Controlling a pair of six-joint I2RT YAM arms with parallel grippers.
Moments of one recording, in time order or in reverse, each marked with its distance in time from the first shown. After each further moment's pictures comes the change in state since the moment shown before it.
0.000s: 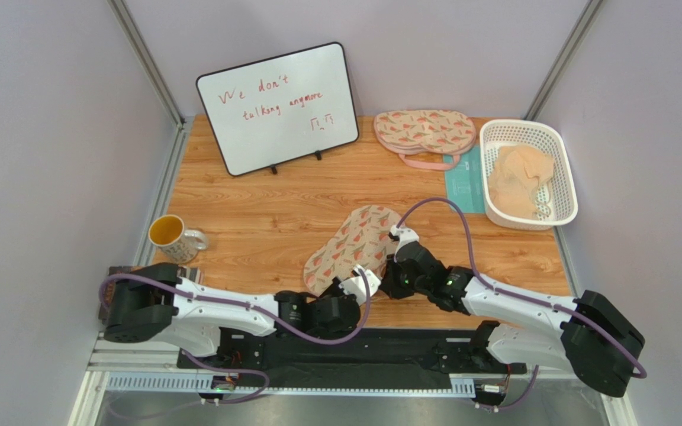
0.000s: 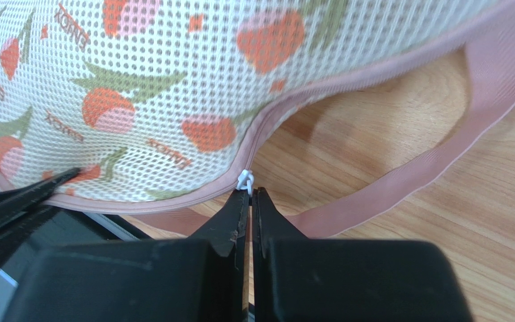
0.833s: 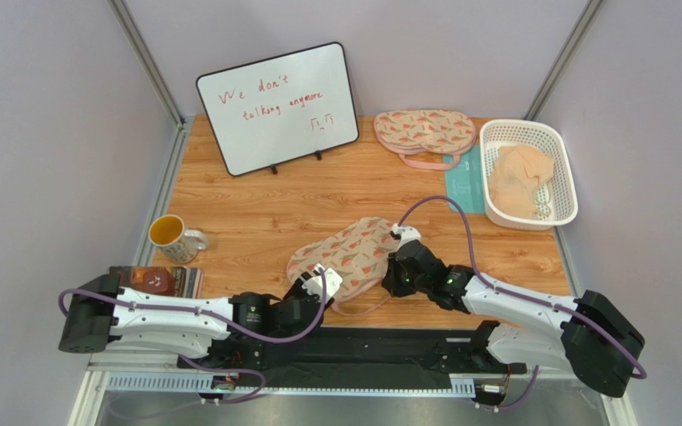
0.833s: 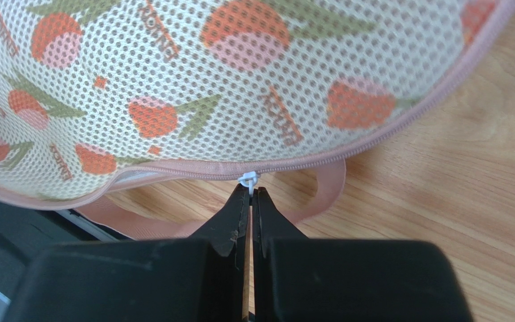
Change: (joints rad) left arm -0.002 -0.383 -0.175 -0.240 -0.034 -0.085; right arm -0.006 0.001 0.013 -0.019 0.029 -0.011
